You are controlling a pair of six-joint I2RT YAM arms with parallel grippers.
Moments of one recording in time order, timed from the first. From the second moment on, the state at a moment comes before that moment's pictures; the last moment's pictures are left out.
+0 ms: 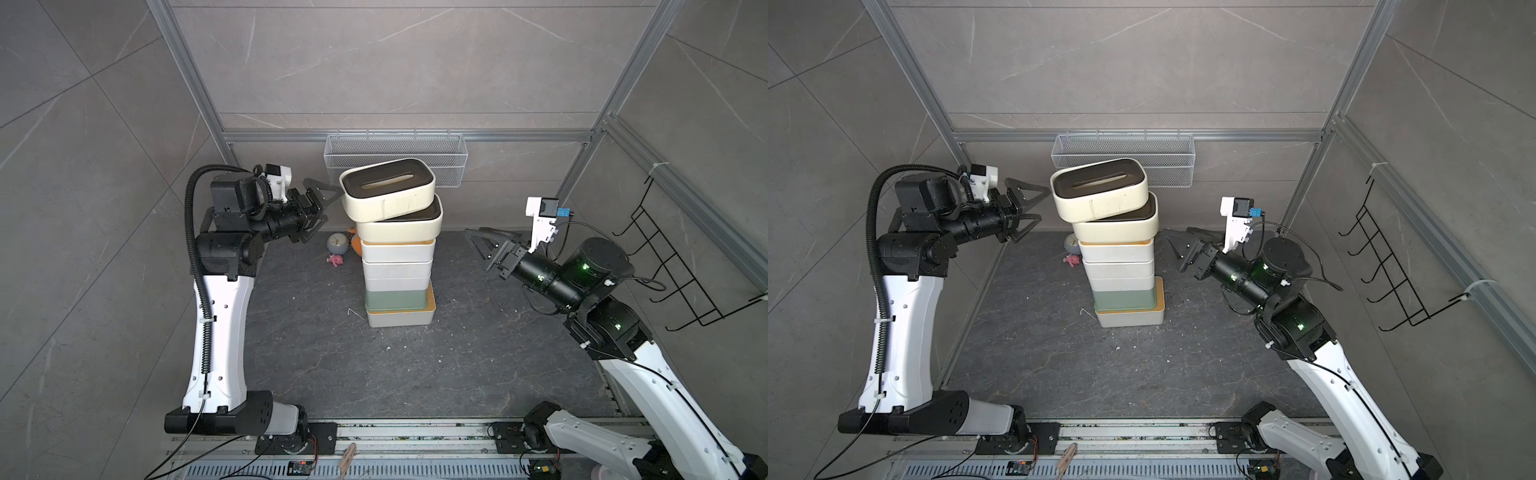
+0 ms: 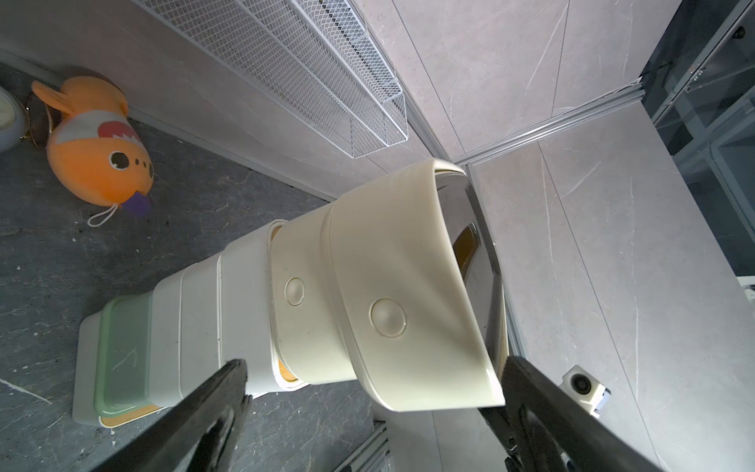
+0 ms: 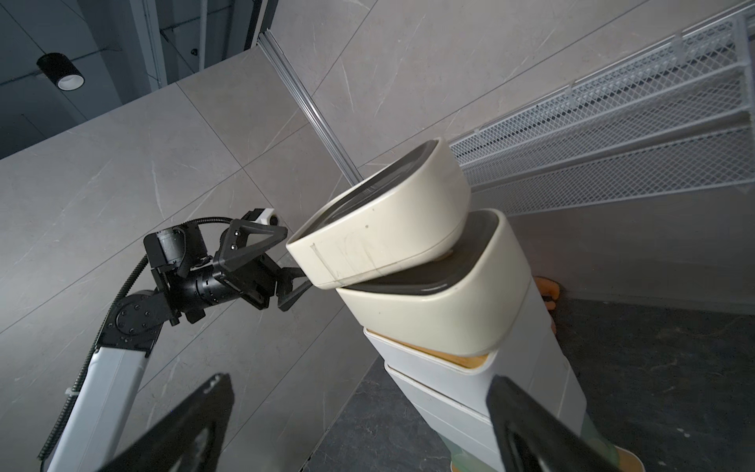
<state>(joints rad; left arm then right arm) -0.05 1.40 1.99 -0.90 0.75 -0.82 0.54 1.05 1.42 -0.26 -0.28 0.59</state>
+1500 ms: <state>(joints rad) -0.16 1.52 2.12 -0.72 0.74 -0.85 0.44 1.69 2.16 -0.48 -0.56 0.50</state>
